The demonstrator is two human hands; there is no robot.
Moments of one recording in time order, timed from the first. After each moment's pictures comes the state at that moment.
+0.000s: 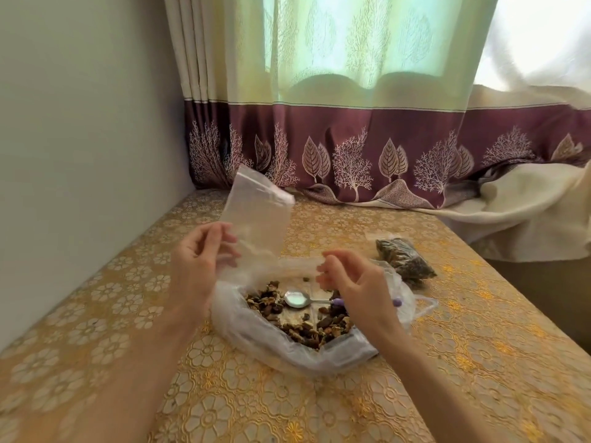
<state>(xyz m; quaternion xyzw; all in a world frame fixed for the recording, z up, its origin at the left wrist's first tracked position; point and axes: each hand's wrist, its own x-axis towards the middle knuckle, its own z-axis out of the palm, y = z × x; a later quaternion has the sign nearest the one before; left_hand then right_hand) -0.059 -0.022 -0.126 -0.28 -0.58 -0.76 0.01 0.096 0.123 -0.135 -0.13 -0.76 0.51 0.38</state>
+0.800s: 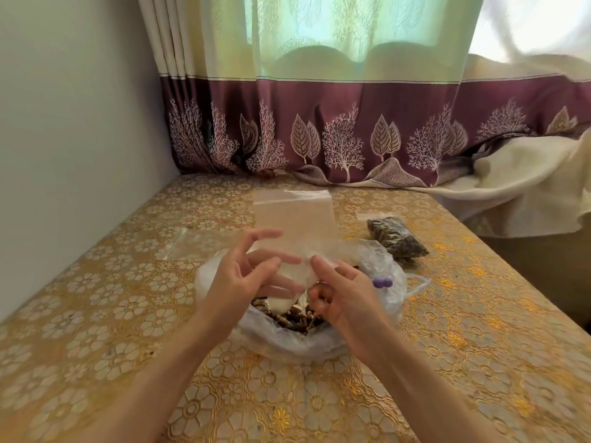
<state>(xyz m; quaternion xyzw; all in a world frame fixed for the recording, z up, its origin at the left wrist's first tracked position) -0.005 -0.001 -0.141 -0.43 -0.55 -0.68 -0.19 0.104 0.116 -0.157 -0.13 -0.50 0.83 0.23</state>
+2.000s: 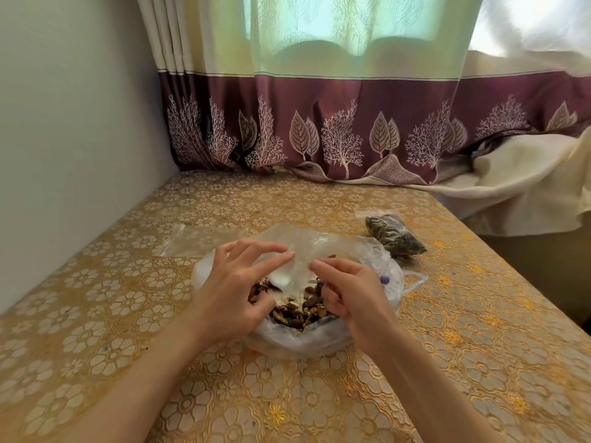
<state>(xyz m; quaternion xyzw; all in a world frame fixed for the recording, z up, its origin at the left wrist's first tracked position) -0.020 -0.010 -0.153 -0.61 -0.73 -0.27 0.16 0.110 0.123 -0.153 -0.20 -0.57 0.75 0.25</state>
